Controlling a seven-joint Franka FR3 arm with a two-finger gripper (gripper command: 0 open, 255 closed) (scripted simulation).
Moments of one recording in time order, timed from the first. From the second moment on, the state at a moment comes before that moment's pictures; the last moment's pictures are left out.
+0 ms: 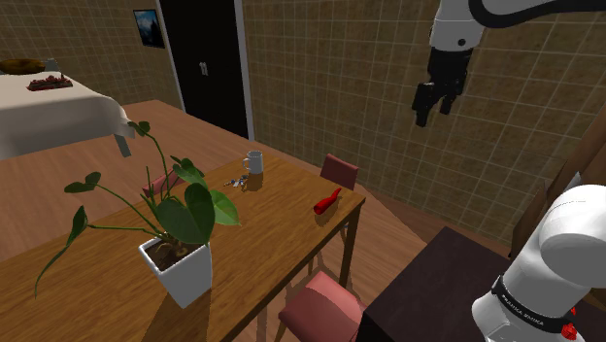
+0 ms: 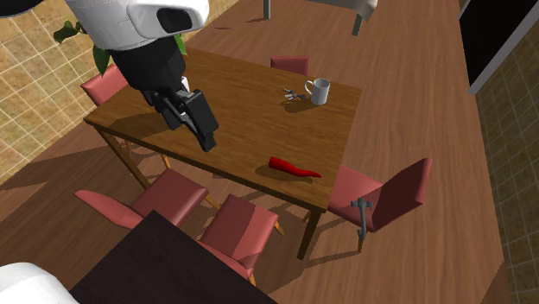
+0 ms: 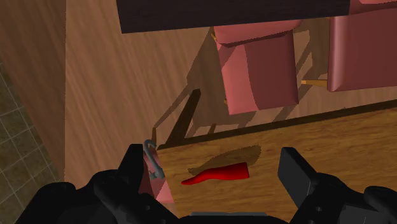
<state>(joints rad) -0.01 -0.74 0.07 -2.30 -0.12 1.58 0.17</state>
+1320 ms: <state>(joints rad) -0.11 -0.16 0.17 -2.26 -0.09 2.03 0.66</state>
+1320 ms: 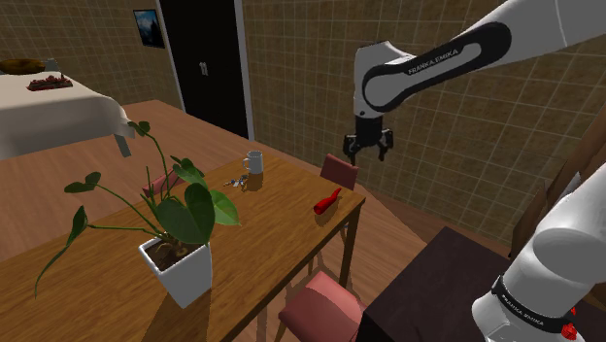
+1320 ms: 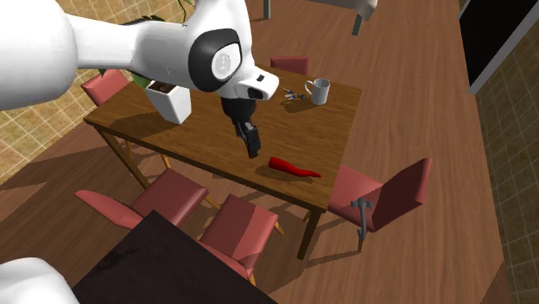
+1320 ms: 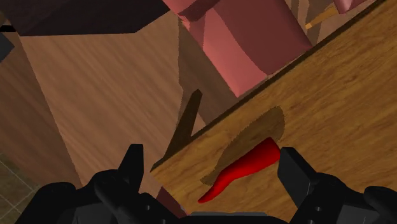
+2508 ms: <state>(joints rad) -0.14 0.52 0.10 -1.84 -0.12 2.24 1.03</state>
